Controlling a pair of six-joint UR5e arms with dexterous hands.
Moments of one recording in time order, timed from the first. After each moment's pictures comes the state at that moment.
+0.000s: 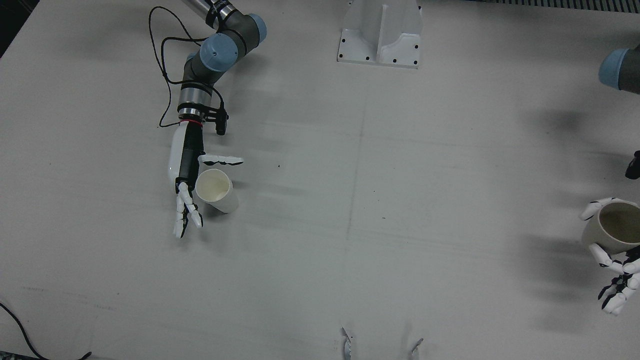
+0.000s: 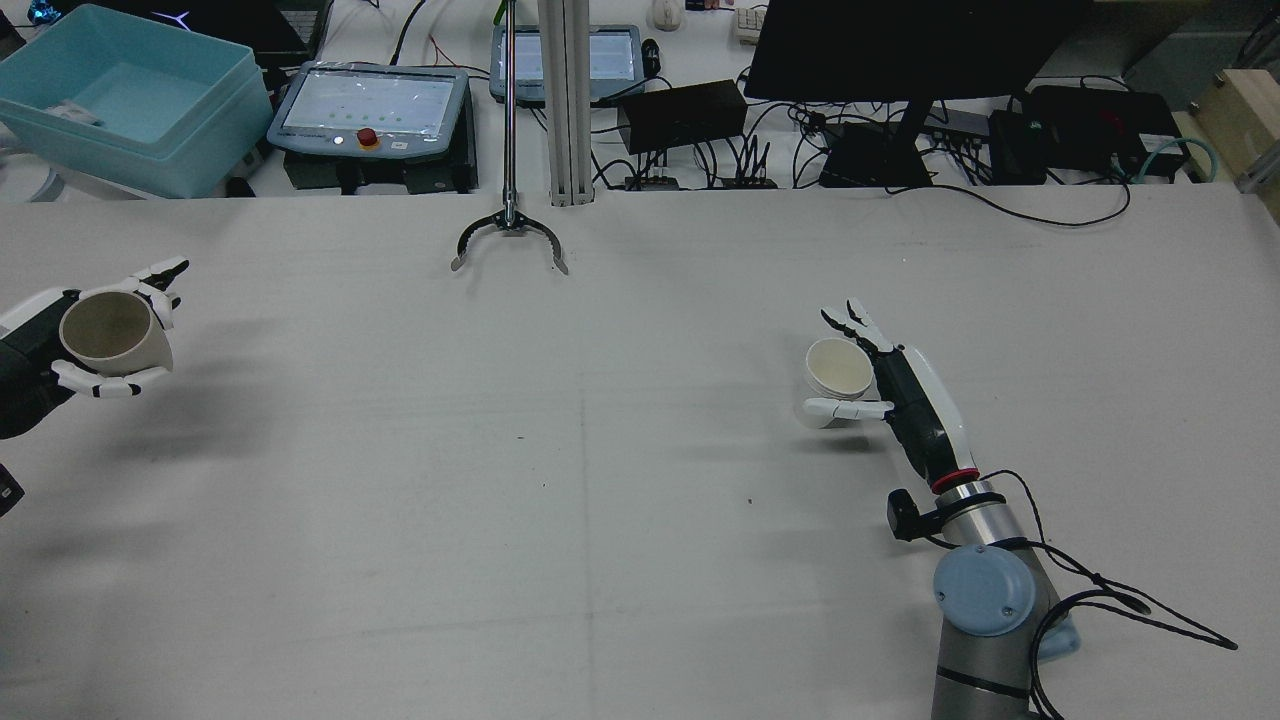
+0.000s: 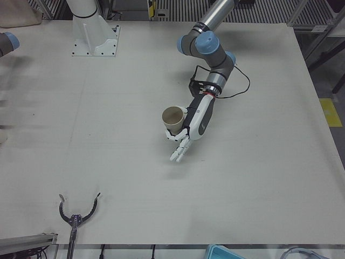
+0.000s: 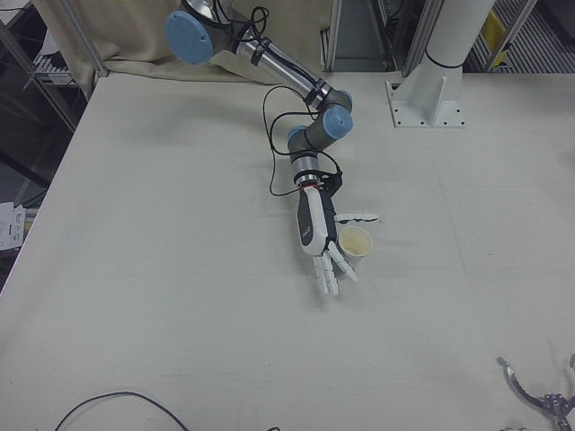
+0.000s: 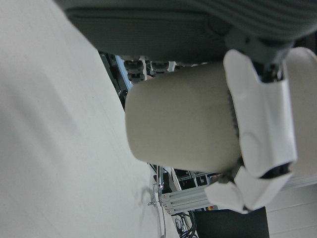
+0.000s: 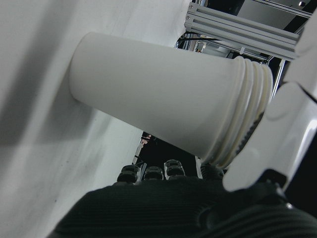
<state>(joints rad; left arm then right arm) -0.82 -1.56 -1.79 0.01 1.26 0.42 0.44 -1.31 1.61 -3.37 -0.57 -0.38</state>
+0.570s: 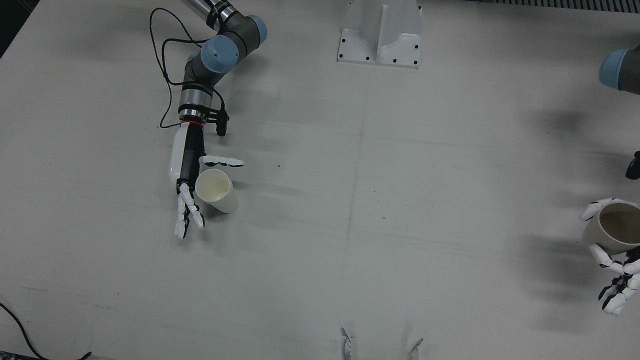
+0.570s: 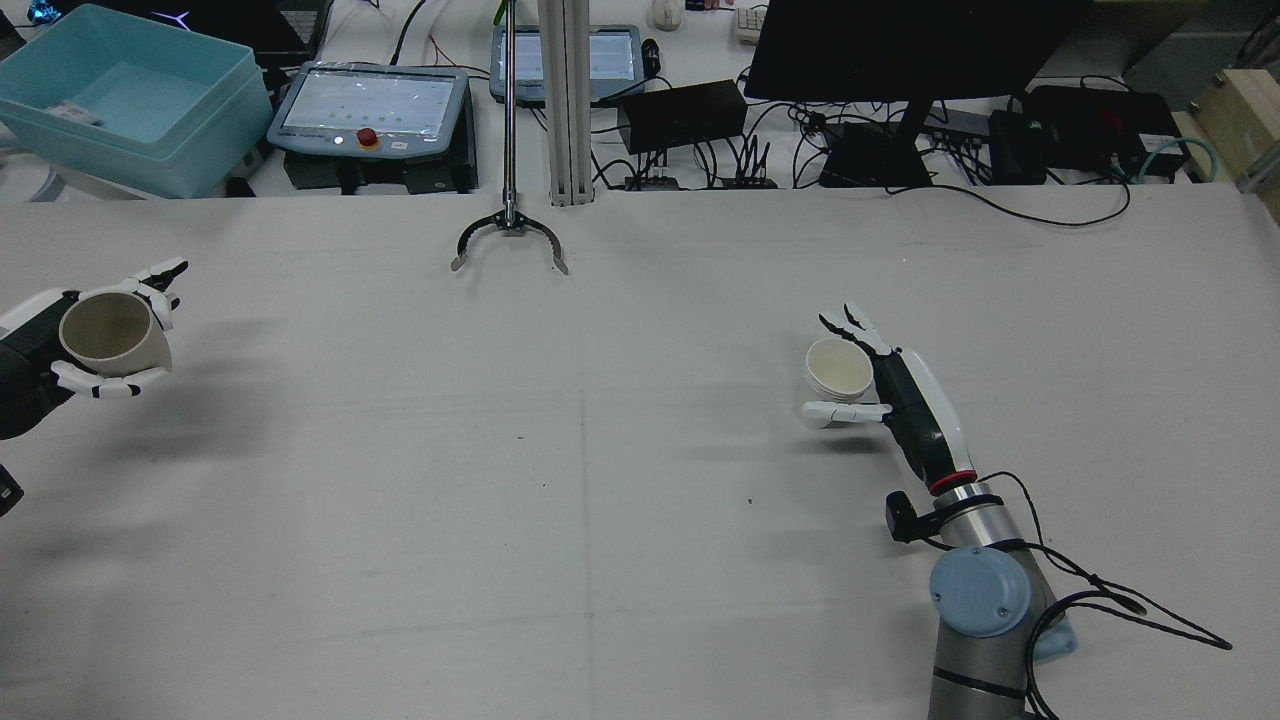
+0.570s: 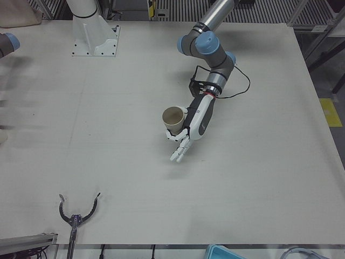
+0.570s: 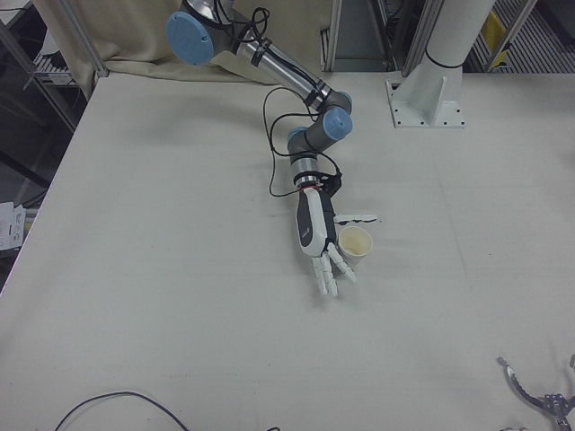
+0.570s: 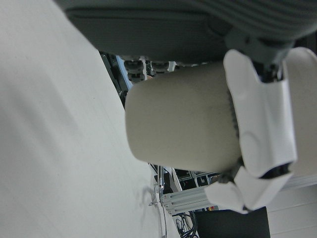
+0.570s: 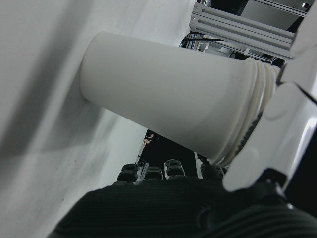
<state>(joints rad) -0.82 -1.56 -1.78 0.01 1.26 0.42 0.44 -1.30 1.60 -3.37 -0.57 -0.38</state>
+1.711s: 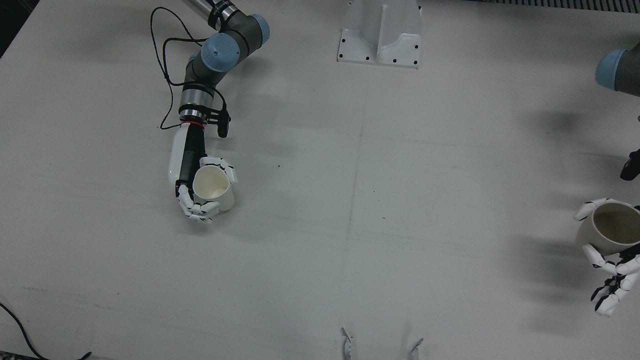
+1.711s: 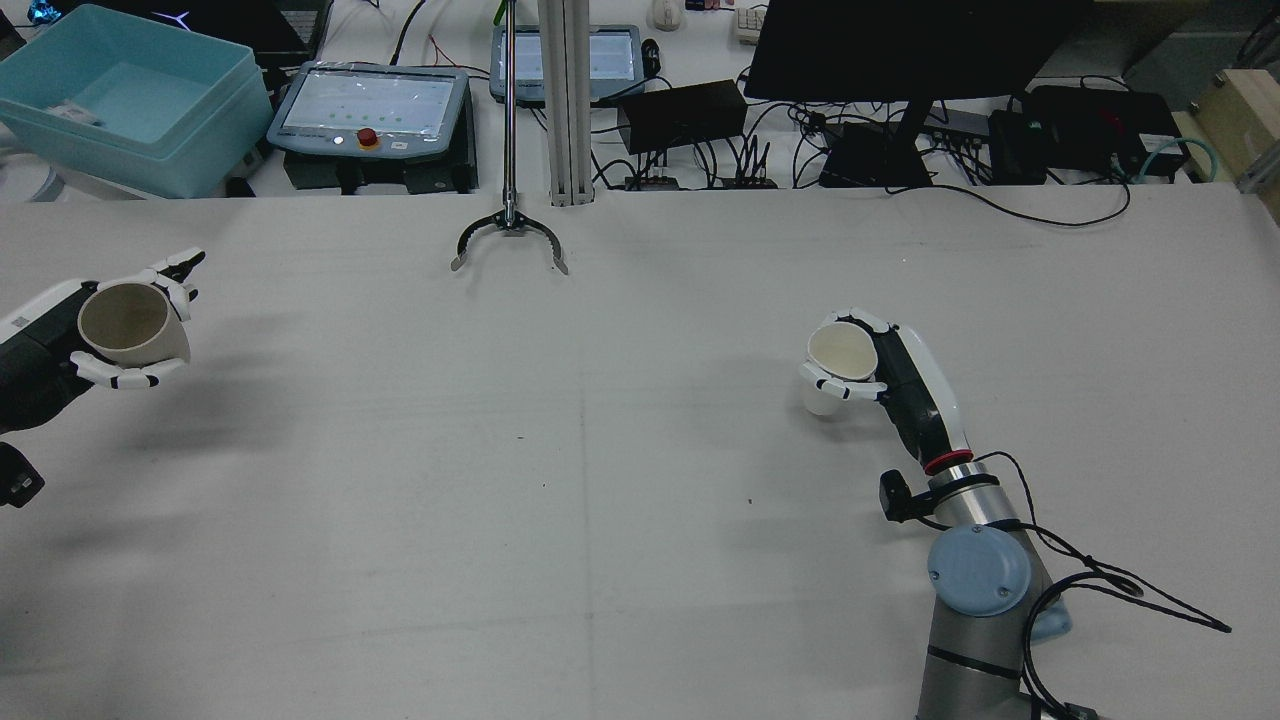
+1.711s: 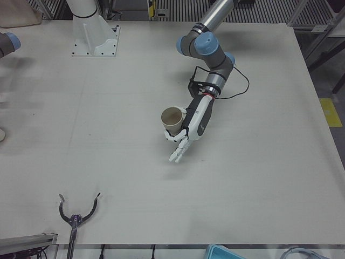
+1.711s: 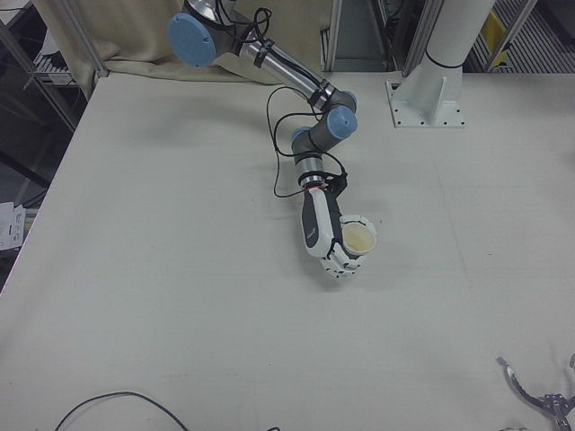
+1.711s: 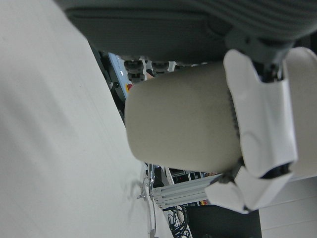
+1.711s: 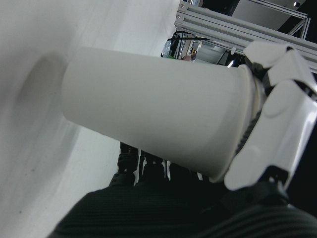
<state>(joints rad) -0.82 -1.59 -1.79 0.02 1.26 0.42 0.47 -1.28 1.64 -3.39 -0.58 -0.40</state>
